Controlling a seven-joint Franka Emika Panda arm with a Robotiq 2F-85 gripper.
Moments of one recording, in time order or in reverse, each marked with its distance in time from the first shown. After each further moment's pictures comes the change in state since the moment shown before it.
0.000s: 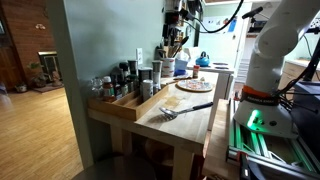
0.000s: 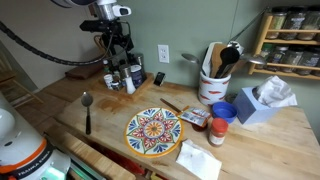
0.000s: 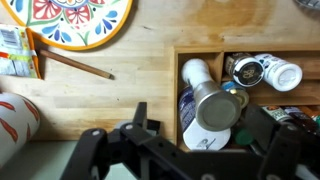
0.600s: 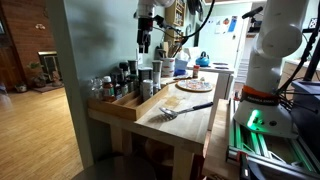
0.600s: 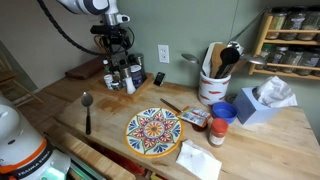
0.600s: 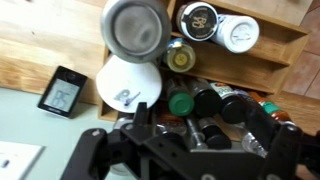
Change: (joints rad) arm 0.086 0.312 0.123 0.231 0.115 0.068 -0.108
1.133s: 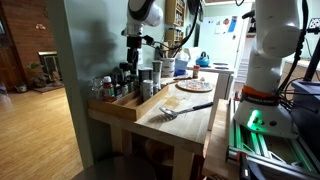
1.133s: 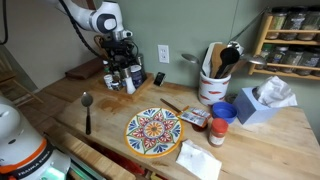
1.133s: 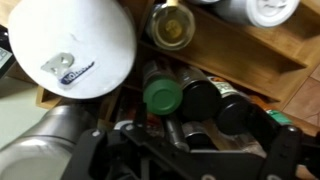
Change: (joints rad) arm 0.017 0.241 0.063 0.078 0.053 0.144 -0.139
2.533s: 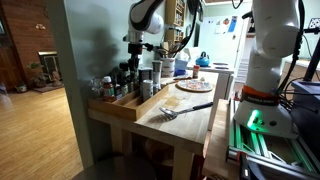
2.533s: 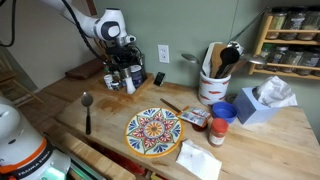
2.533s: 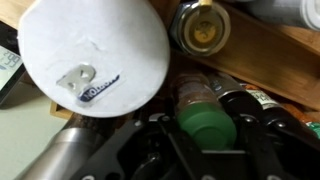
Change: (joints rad) arm 0.000 0.060 -0.022 -0.021 -0.047 0.117 0.014
